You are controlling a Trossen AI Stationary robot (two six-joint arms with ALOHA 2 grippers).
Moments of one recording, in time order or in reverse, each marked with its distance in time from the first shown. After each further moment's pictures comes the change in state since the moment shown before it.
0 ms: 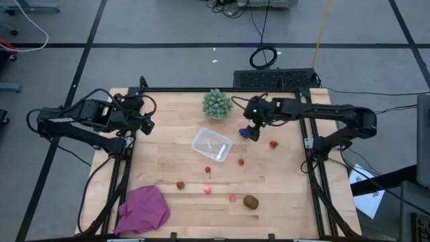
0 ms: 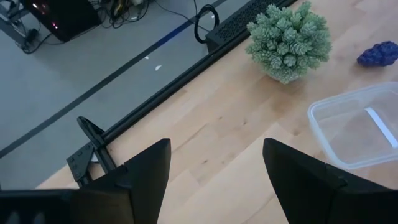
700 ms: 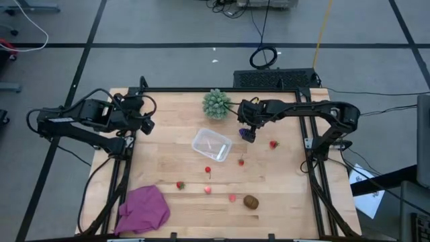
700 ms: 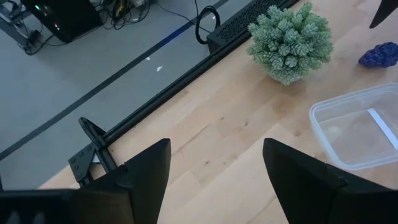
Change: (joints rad) left arm 0.000 0.000 0.000 0.000 -0.006 0.001; right arm -0.040 0.206 0.000 0.020 0.000 -0.072
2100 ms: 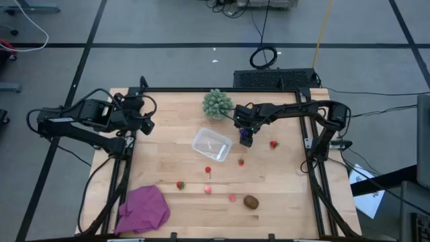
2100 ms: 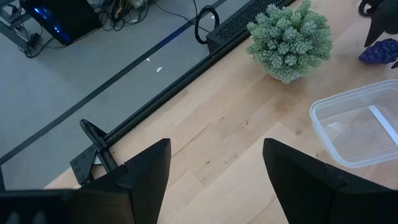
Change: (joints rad) left arm 0.000 0.000 0.000 0.000 0.001 0.018; right arm 0.009 0.131 0.000 0.040 -0.082 0.007
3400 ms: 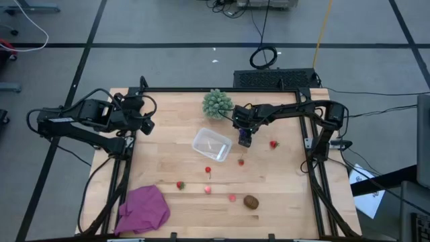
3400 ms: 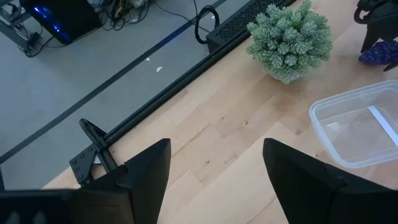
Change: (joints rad) left arm 0.000 0.000 0.000 0.001 0.001 -0.004; right arm 0.001 0.023 0.000 0.042 0.002 -0.022
